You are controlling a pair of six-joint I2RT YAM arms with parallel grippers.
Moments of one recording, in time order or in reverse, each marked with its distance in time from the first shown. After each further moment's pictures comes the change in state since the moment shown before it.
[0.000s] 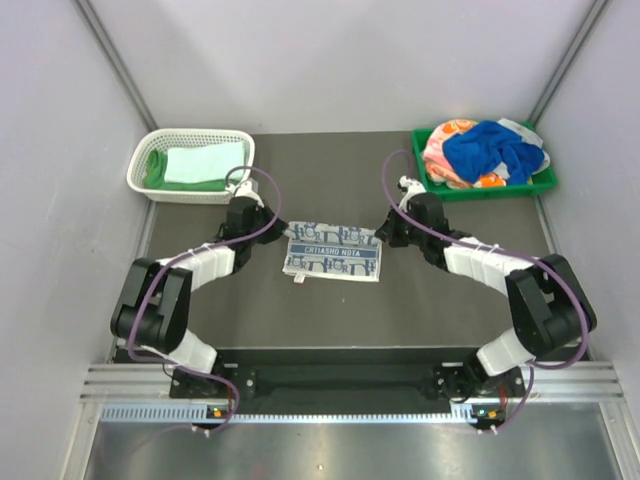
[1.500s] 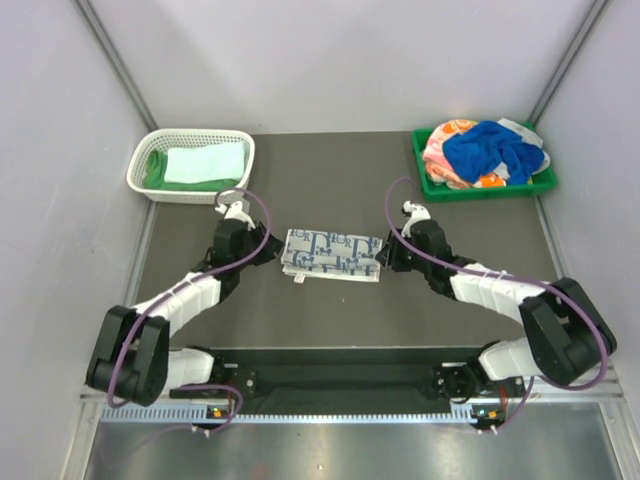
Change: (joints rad) left arm -0.011 -0.278 -0.225 -0.060 0.033 -0.013; right arm 0.095 -0.143 -0.236 0.058 0.098 0.076
